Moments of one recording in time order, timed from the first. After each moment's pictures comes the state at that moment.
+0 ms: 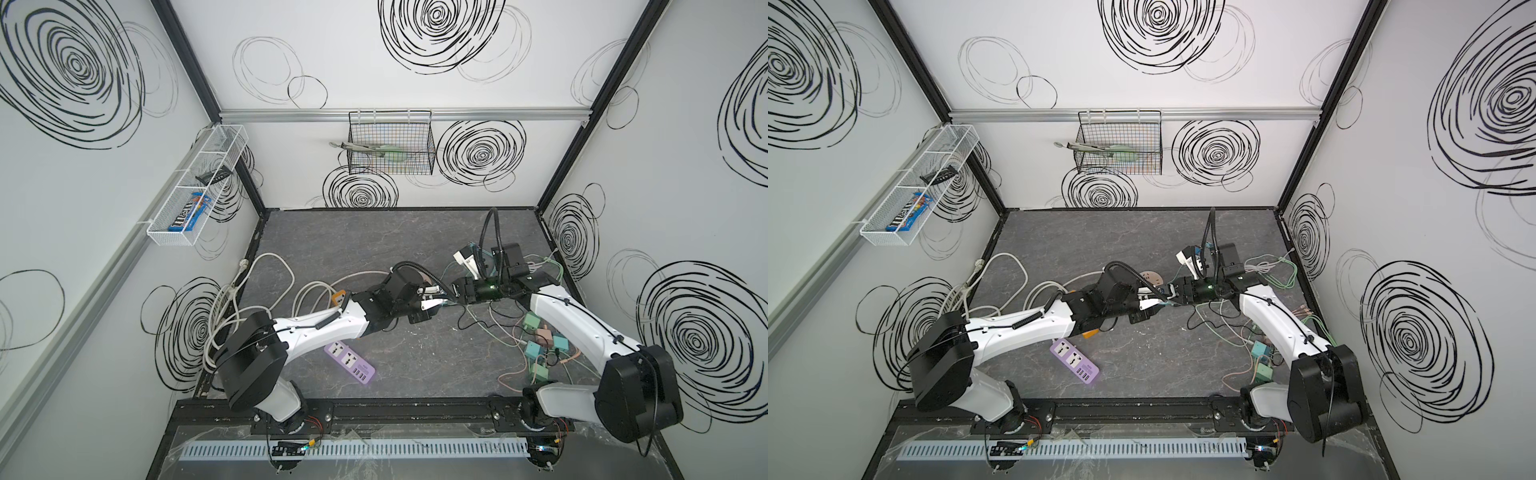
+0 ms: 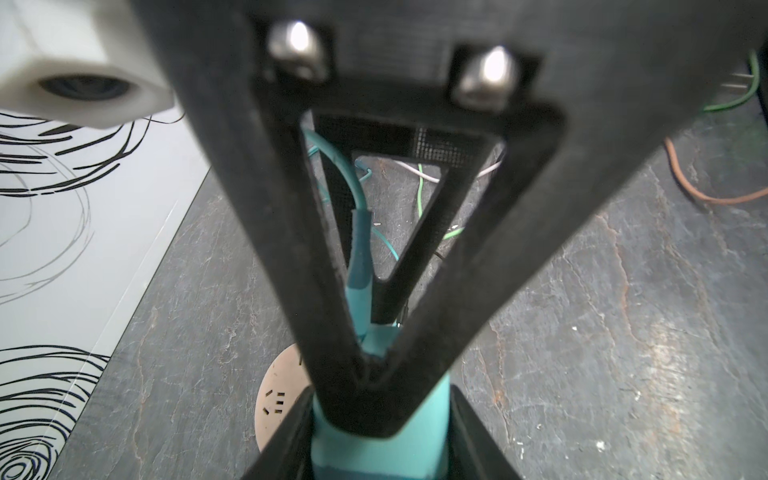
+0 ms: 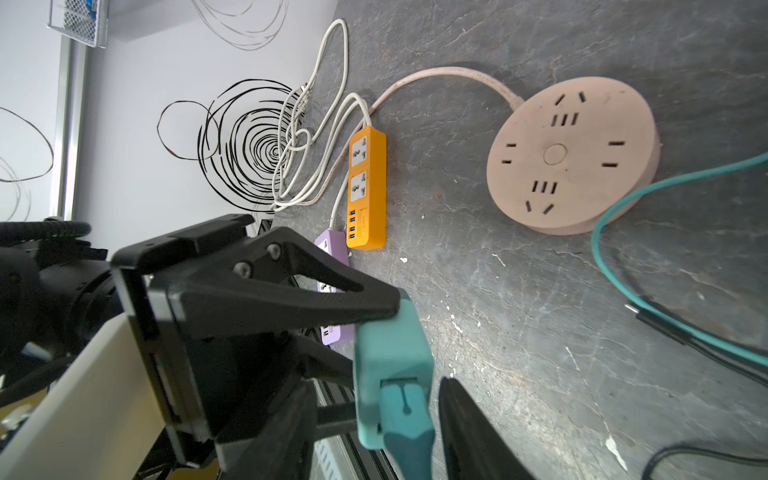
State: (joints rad) left arm -0.90 1.54 0.98 -0.02 0.10 0.51; right arm 0.30 1.30 0.89 -0.51 -0.89 0.26
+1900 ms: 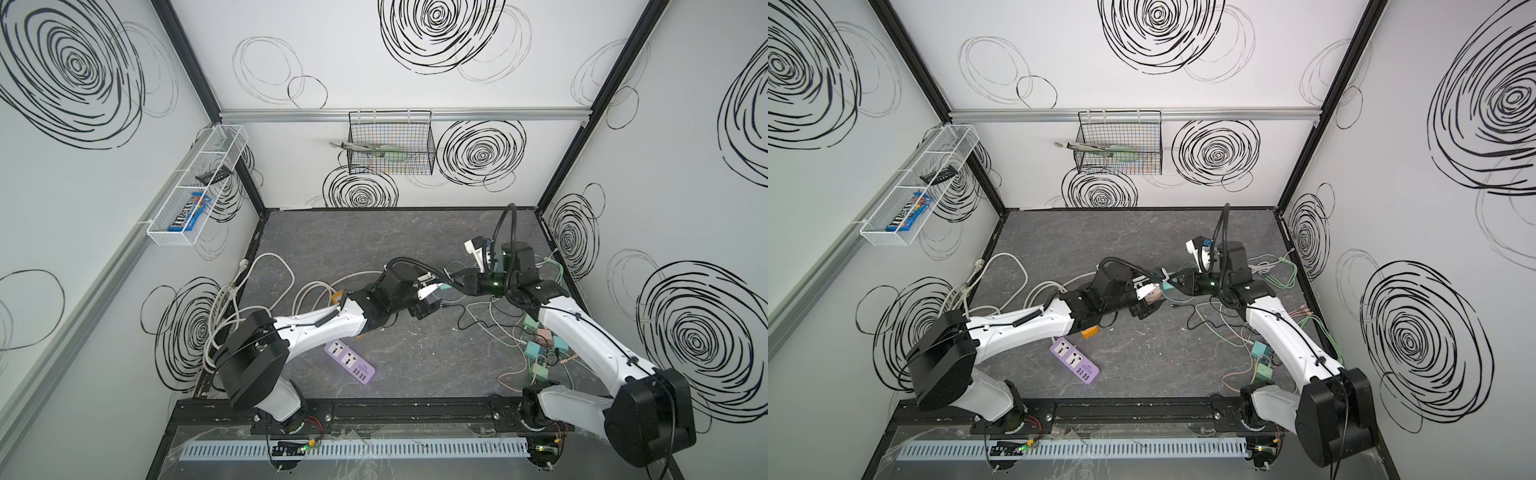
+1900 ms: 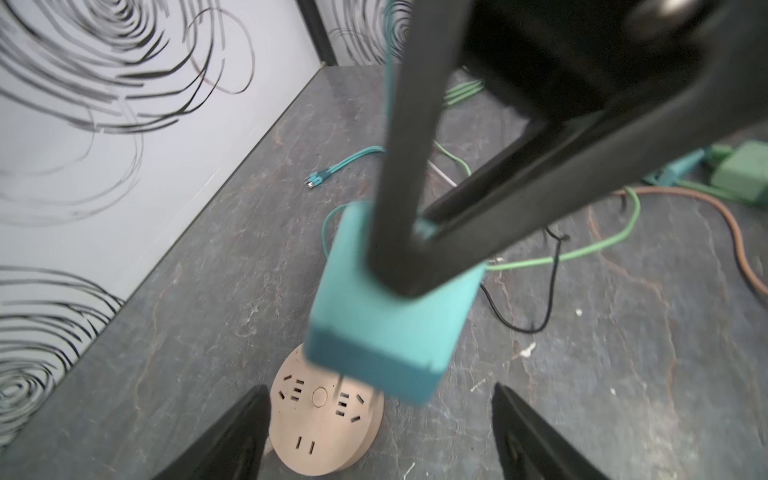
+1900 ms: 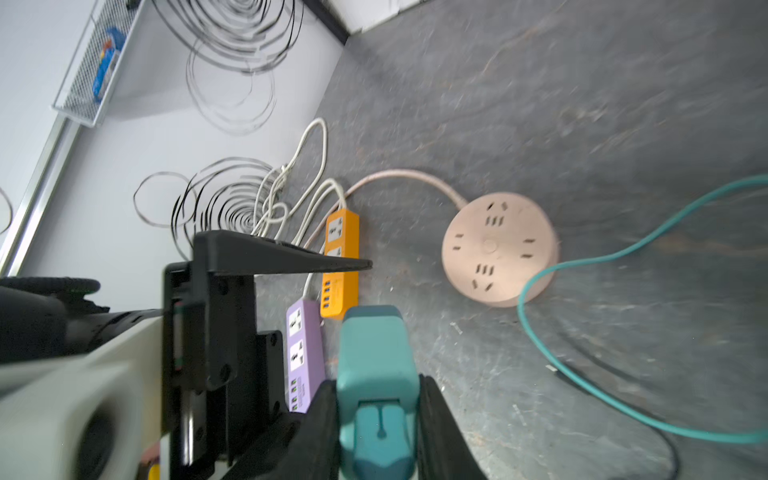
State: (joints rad) left arm -0.84 1.56 0.98 0.07 0.03 0.26; right arm 0.26 1.15 0.83 -0.29 -0.69 0.39
